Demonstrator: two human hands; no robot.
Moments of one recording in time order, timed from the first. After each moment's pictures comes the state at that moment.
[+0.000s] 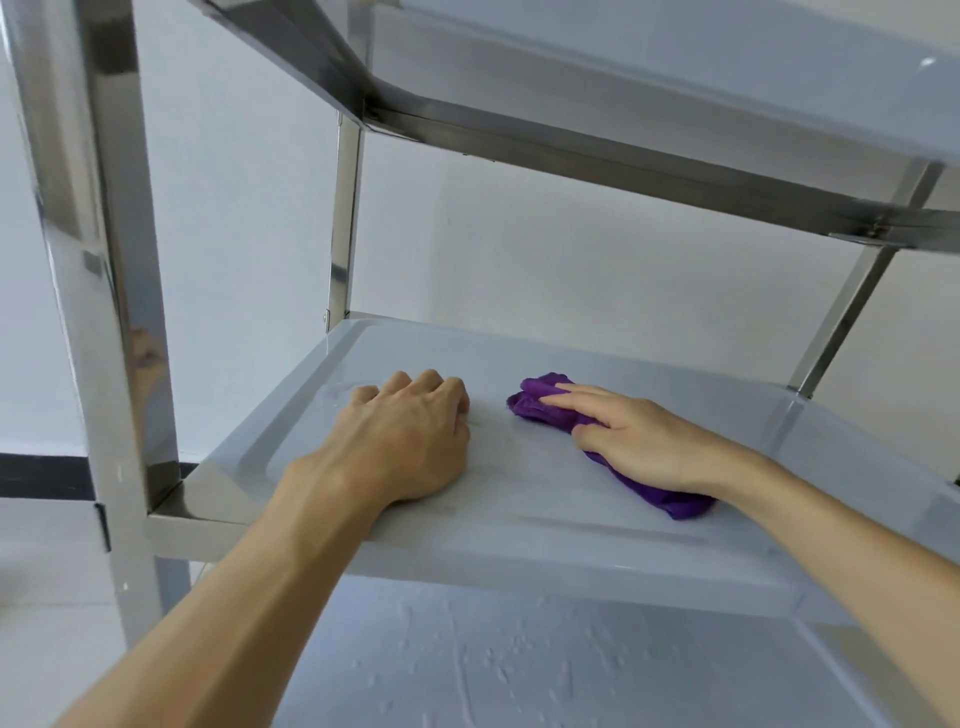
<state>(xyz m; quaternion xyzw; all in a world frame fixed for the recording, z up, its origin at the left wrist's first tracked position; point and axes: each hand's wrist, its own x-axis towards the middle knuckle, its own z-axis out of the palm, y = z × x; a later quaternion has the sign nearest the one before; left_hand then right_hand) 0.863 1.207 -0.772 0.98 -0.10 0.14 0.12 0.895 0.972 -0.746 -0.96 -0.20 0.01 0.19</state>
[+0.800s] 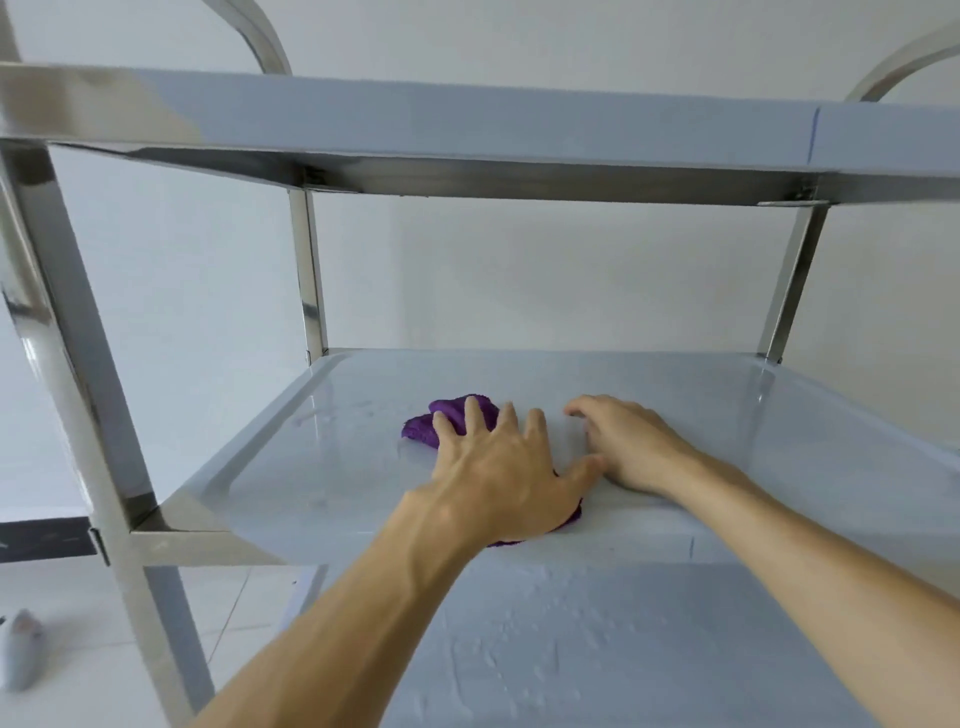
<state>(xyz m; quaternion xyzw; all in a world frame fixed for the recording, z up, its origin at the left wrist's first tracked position) 0.819 1.080 -0.755 0.98 -0.13 0.09 0.08 0.873 0.921 -0.756 -0.98 -0.09 -0.08 0.13</state>
